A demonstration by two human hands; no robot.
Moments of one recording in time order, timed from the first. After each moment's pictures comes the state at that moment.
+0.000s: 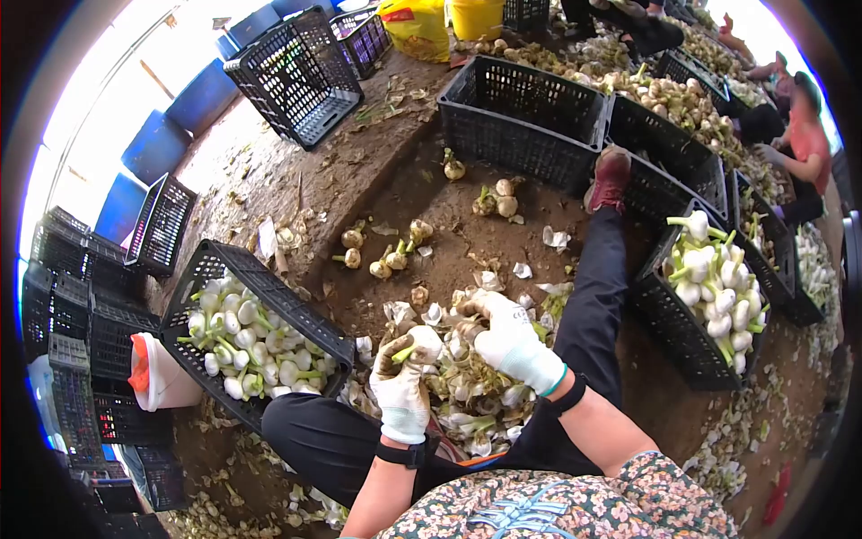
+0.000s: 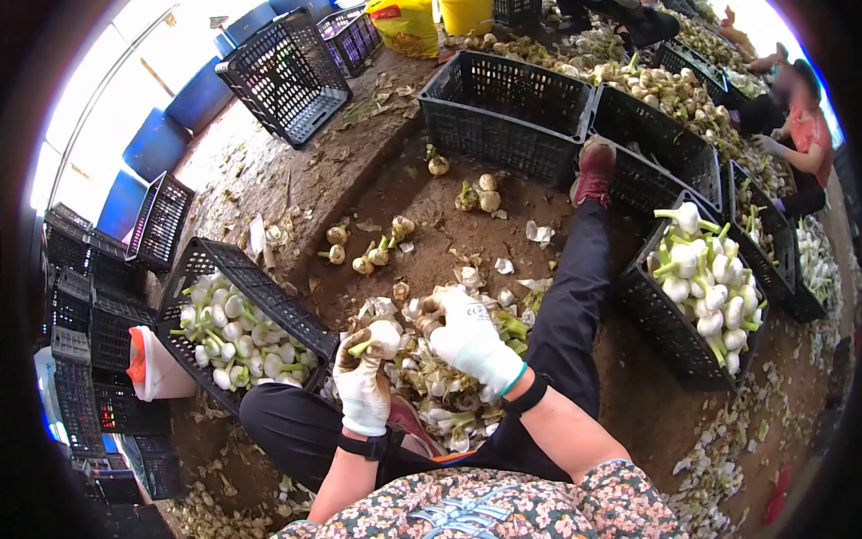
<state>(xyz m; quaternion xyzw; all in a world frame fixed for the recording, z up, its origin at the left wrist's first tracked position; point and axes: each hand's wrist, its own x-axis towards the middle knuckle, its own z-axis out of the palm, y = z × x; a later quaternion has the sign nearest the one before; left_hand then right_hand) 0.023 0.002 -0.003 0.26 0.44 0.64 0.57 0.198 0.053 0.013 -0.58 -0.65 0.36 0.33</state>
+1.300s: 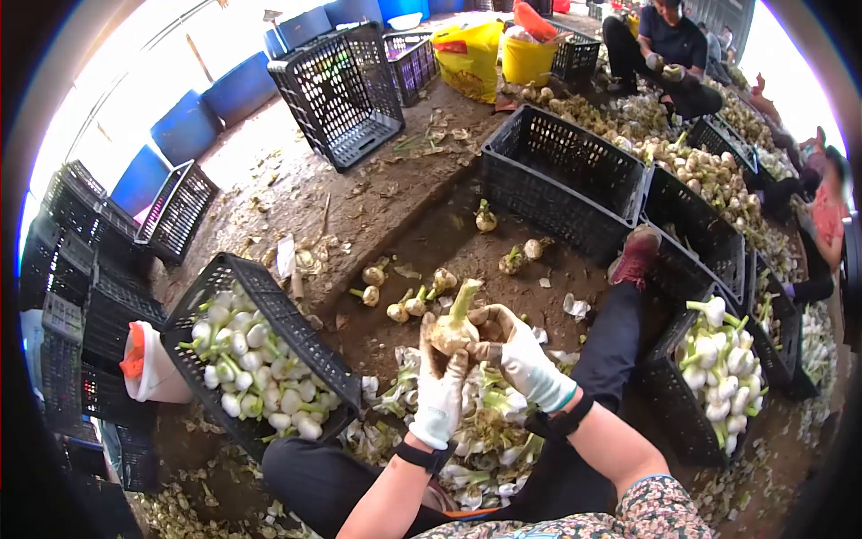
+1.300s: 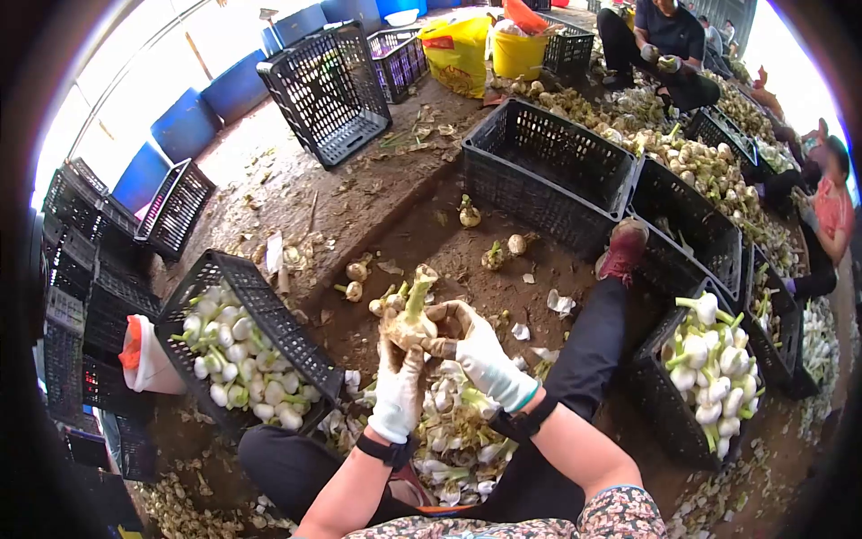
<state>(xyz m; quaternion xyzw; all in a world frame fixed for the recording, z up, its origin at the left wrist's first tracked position) 0.057 0.095 -0.007 0.32 0.39 0.61 0.61 0.200 0.141 0.002 -0.30 -0.37 0.74 0.48</state>
